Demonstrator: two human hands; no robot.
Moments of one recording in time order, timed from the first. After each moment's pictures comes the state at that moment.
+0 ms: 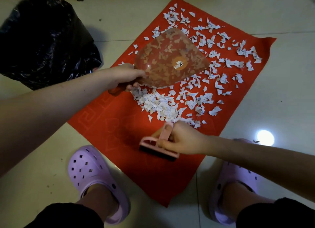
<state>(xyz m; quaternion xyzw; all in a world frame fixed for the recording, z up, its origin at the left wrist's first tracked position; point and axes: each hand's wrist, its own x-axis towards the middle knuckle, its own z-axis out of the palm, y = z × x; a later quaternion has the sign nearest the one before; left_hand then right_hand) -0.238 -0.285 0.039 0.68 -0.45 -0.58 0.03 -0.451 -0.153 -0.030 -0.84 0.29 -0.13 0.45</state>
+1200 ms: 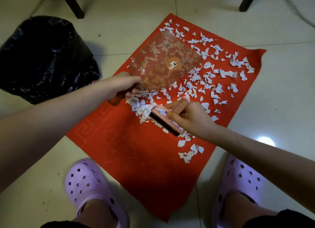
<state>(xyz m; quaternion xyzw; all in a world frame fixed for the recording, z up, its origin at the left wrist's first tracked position) -0.240 -0.291 0.043 0.68 -0.42 -0.59 0.11 -0.471 -0.206 -0.001 -0.76 0.49 -0.20 0.38</state>
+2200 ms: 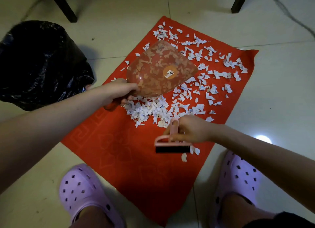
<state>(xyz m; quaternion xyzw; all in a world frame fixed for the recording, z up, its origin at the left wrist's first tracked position) -0.250 -0.286 0.039 0.68 -0.43 -0.59 0.08 -0.495 -0.211 -0.016 -0.85 0.32 0.01 0.41</state>
